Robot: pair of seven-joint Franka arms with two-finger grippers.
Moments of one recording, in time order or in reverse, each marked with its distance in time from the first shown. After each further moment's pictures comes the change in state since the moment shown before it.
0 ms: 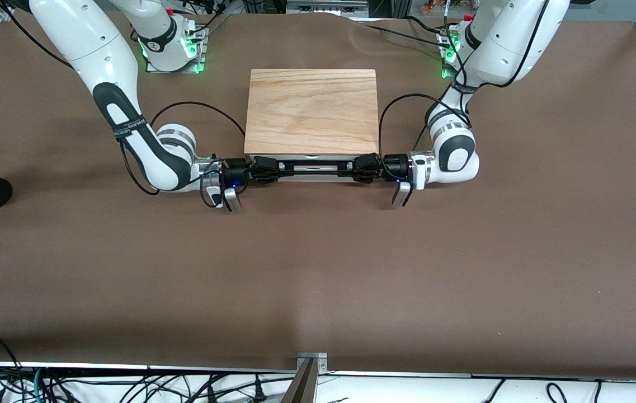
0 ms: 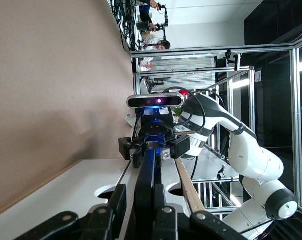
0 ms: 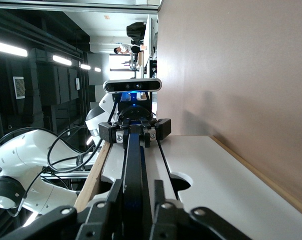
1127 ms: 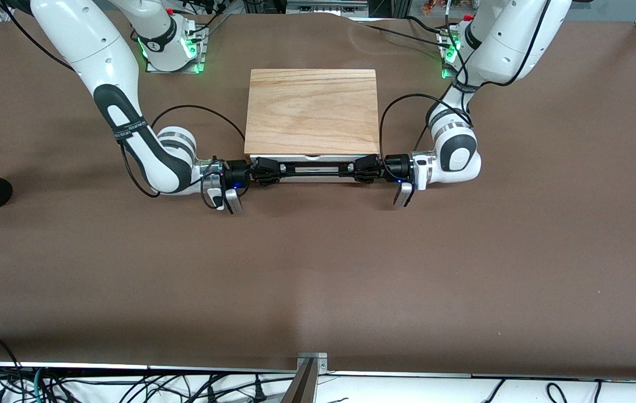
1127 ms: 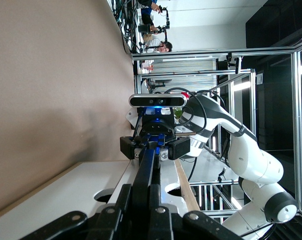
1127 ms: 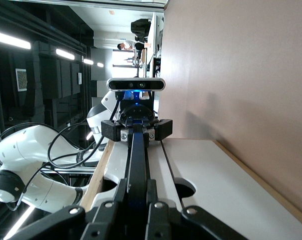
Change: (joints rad) left arm 0.005 -0.005 0.001 0.006 0.000 0.008 -0.017; right arm 0.009 0.012 -0.009 0.037 -0.015 -0.011 -0.013
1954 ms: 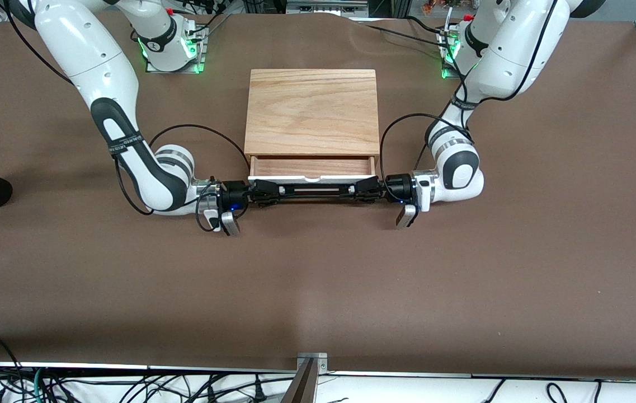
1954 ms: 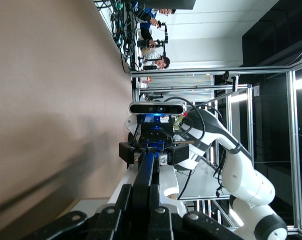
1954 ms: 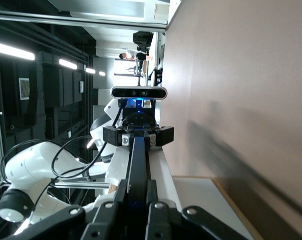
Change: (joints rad) left arm -0.001 0.099 0.037 0.198 0.003 0.013 -0.103; right arm 0.020 0.108 -0.037 0.217 -0.025 0.003 0.096
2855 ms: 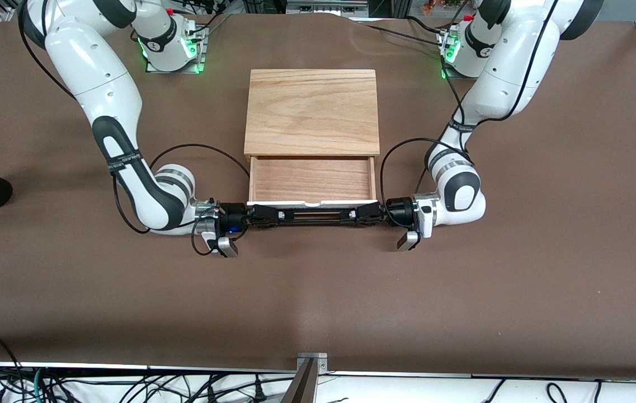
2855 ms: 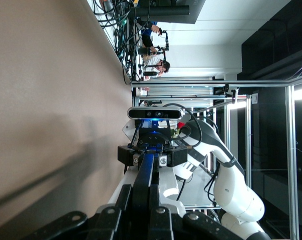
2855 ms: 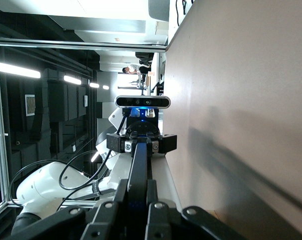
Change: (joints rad) left arm -0.015 0.125 0.050 0.202 0.009 -0.011 -0.117; right arm 0.012 0.121 -0.014 0.191 0.006 0.014 0.083
